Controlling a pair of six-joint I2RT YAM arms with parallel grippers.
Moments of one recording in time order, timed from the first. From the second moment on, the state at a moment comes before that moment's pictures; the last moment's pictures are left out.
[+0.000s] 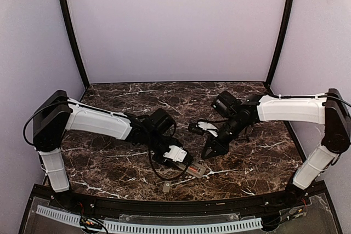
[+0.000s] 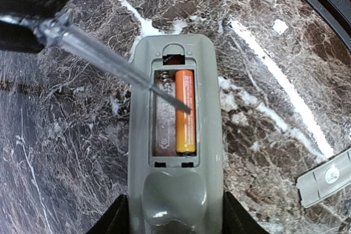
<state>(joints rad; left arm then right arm) -0.97 1.86 1.13 -0.28 0.36 1.11 0.81 1.60 1.10 -0.72 -0.60 -0.32</state>
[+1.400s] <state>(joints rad) -1.00 1.61 0.83 -0.10 0.39 0.48 0.75 1.49 0.88 -0.59 -0.41 -0.04</state>
